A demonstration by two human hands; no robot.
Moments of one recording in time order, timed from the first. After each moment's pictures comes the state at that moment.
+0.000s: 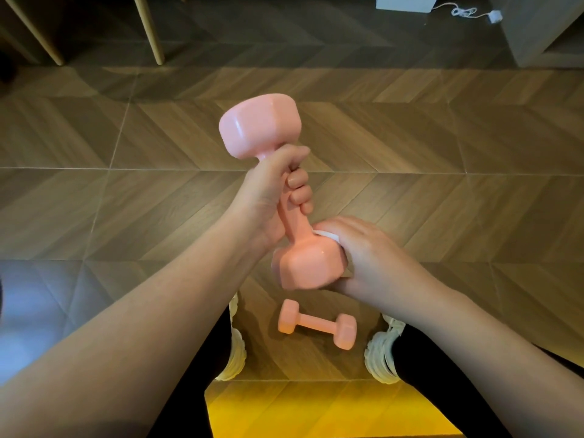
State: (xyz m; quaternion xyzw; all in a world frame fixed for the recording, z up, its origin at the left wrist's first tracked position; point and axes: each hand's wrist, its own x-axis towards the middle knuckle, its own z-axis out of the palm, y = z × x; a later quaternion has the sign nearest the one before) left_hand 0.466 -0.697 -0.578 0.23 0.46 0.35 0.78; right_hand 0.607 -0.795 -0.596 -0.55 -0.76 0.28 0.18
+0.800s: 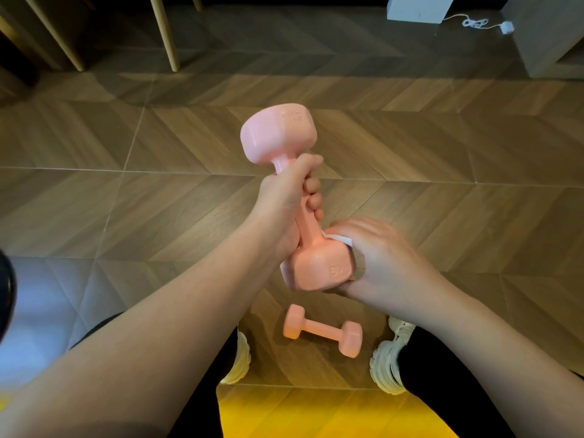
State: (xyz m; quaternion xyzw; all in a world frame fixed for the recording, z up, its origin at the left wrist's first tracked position) left_hand 0.471 -0.700 -0.582 0.23 0.51 0.36 0.75; right_hand 0.606 -0.793 -0.591 -0.57 -0.77 0.24 0.17
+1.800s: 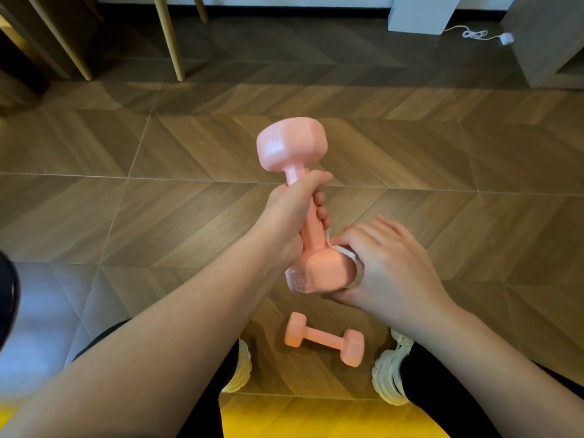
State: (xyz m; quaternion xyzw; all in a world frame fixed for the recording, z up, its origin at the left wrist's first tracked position) left_hand 0.473 -0.698 -0.588 0.23 0.53 0.33 0.75; right_hand 0.601 -0.797 -0.586 -0.61 -0.77 0.12 0.14
